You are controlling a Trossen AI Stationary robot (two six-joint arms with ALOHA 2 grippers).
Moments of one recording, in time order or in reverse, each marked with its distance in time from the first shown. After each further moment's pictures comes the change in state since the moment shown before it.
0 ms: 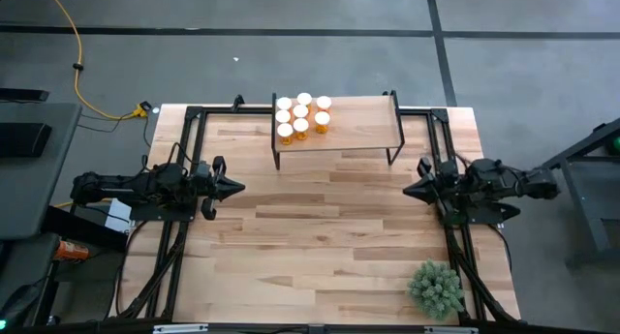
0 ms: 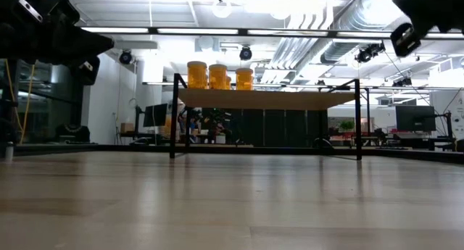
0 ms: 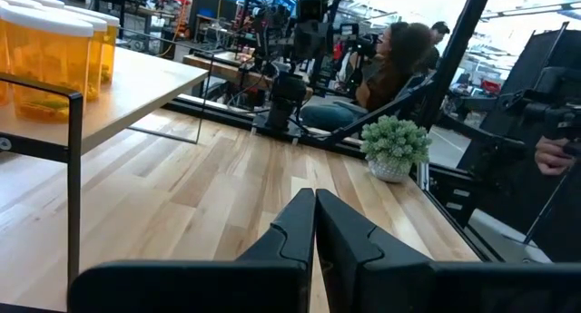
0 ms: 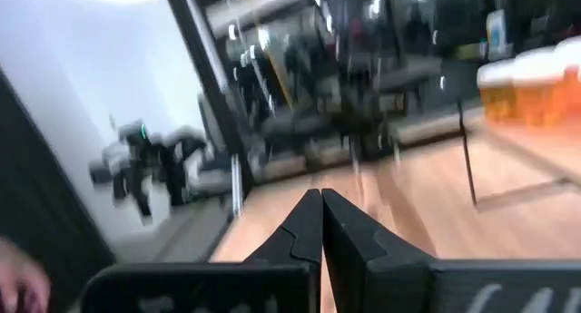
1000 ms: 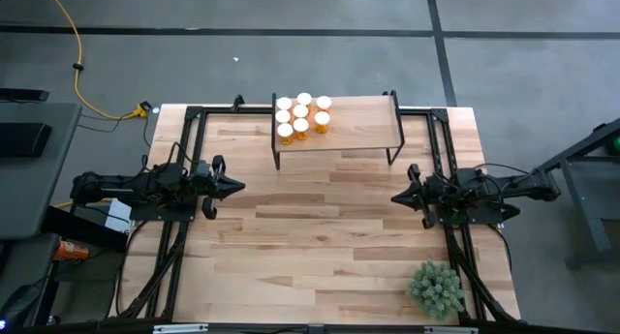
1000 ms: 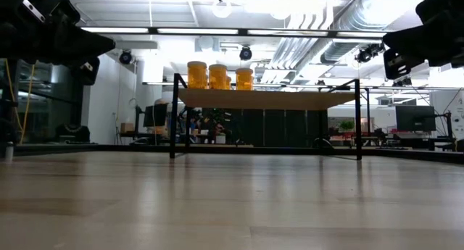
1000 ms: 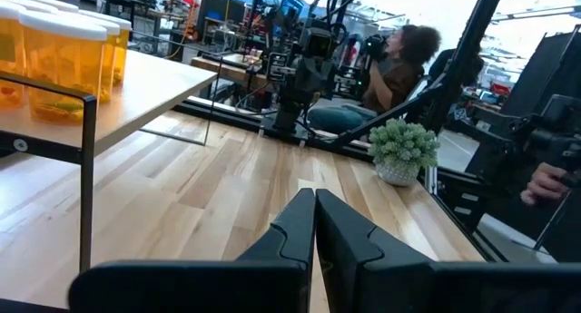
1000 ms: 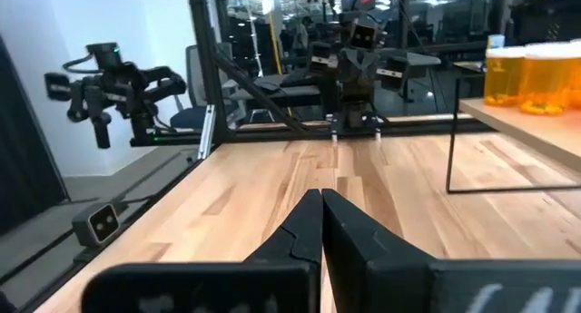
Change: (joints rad) left arm 0.000 0.005 0.001 0.003 -0.026 0.000; right arm -0.026 0.005 -0.206 0.124 -0.047 -0.235
